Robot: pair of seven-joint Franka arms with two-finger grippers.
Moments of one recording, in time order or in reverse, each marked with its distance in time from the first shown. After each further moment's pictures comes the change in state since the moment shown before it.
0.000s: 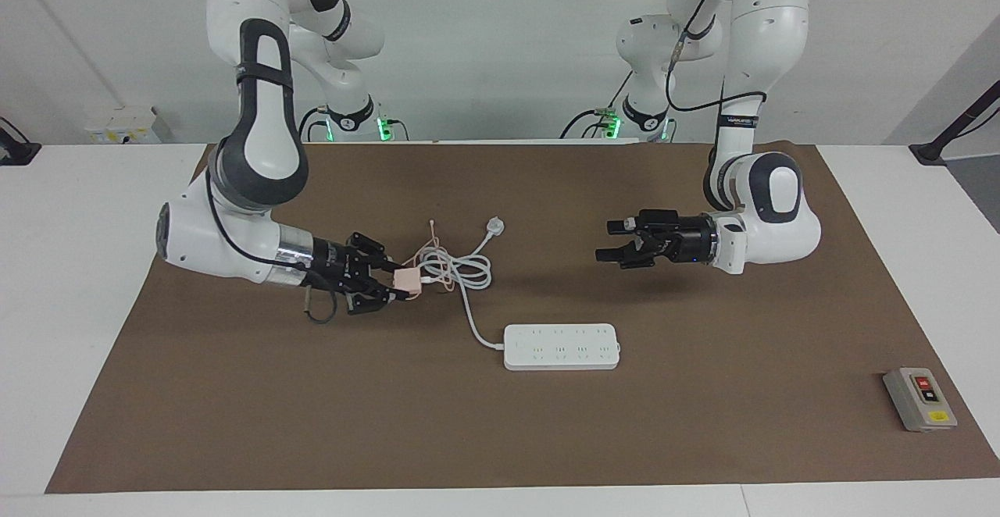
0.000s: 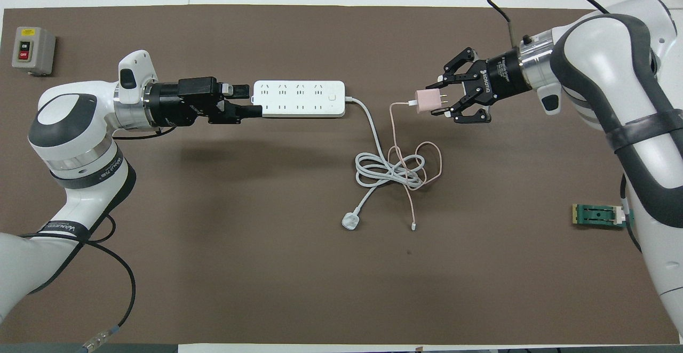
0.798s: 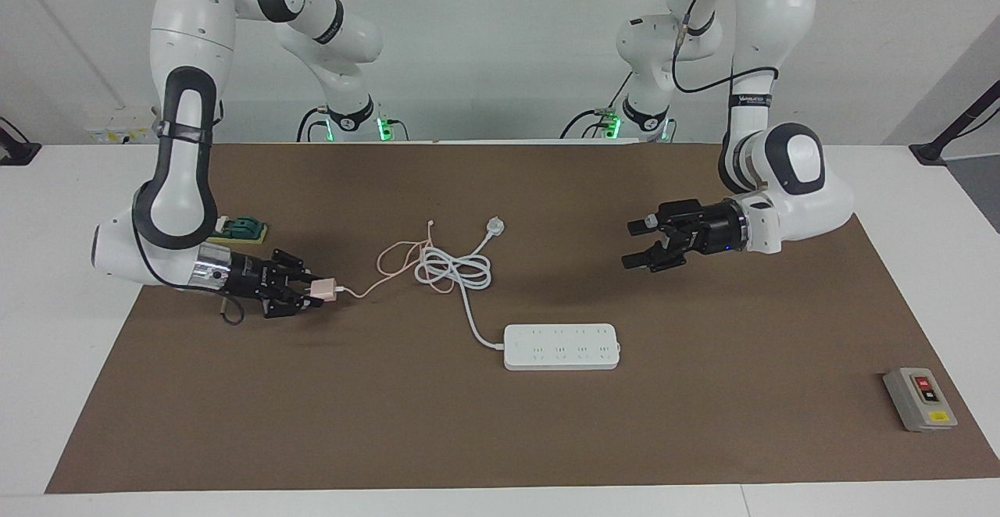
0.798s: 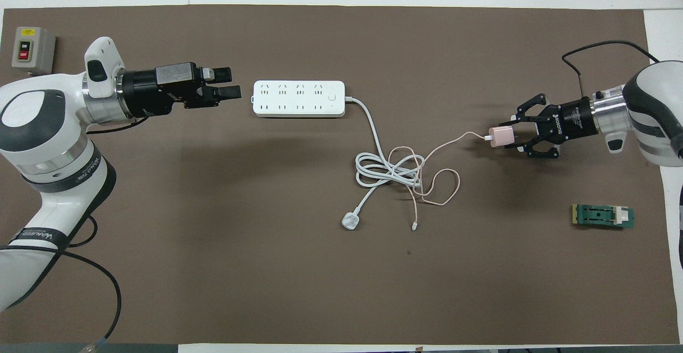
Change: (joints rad) left arm 0.024 -0.042 0.005 0.000 0.015 0.106 0.068; right arm -0.299 0.022 -0.016 -0.199 -0.073 -0.064 -0.436
